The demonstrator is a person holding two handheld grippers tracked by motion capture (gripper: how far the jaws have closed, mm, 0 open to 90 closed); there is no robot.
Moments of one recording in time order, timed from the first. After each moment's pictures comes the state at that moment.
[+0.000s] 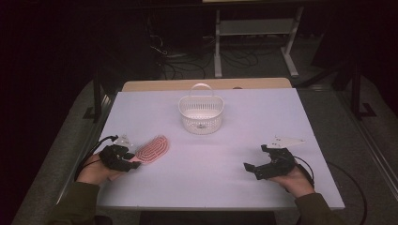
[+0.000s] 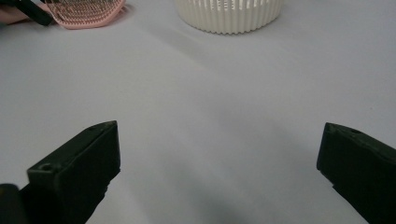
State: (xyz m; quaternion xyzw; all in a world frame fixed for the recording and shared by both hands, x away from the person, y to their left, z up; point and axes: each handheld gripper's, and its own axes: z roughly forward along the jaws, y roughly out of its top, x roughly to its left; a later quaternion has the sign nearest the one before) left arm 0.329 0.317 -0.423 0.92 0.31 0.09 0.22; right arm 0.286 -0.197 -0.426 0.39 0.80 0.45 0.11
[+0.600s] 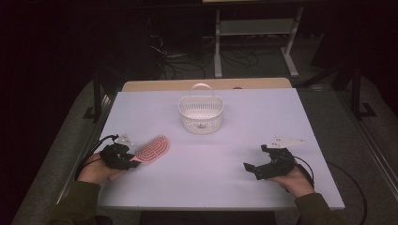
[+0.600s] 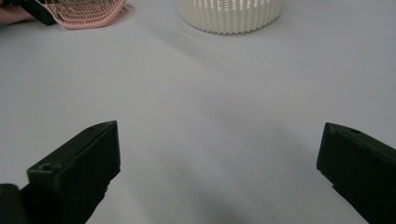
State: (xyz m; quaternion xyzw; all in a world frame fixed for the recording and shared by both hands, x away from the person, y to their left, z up) left arm 0.332 0.316 -0.423 0.92 0.32 0.08 0.22; right arm 0.286 -0.197 -0.426 0.39 0.80 0.45 0.11
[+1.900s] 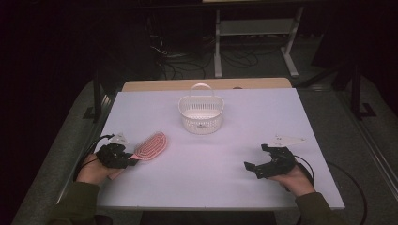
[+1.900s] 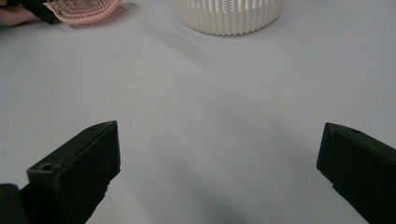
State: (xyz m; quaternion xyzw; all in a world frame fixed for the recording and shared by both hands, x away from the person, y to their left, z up) left arm 0.331 0.327 -0.423 0.90 0.34 0.08 0.26; right arm 0.290 -0.199 -0.427 0.39 0.80 0.45 0.11
